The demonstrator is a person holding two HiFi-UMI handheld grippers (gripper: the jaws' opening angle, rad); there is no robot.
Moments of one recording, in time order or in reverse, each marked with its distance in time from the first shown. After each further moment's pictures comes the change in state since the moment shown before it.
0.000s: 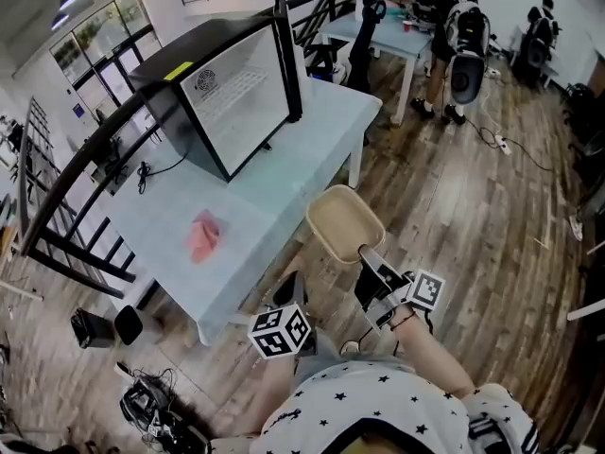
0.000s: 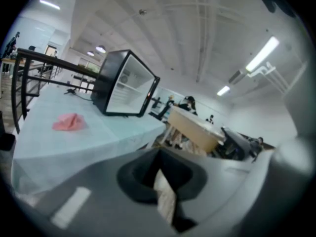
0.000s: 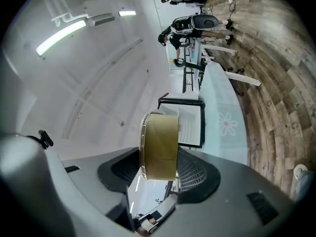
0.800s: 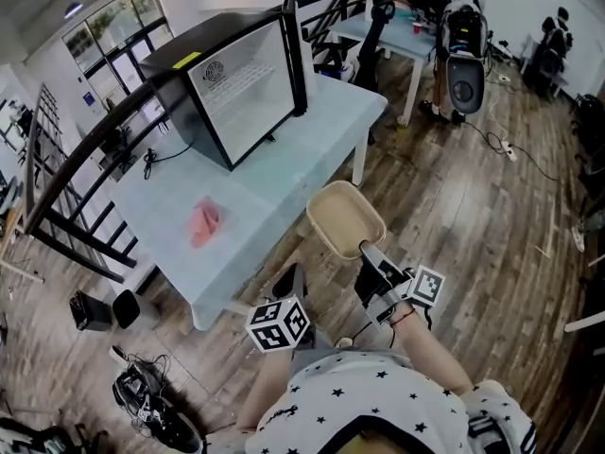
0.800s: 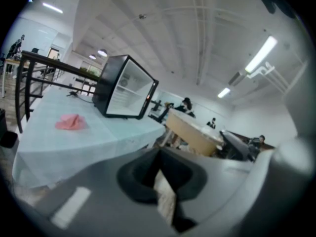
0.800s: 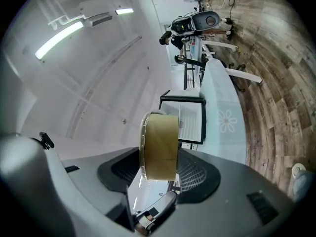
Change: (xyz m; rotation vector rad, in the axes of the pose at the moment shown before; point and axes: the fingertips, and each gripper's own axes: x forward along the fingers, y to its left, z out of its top) left arm -0.013 -0.027 -0.007 -0.003 -0.040 0.022; right arm -0.025 0.008 0.005 0.023 0.047 0.031
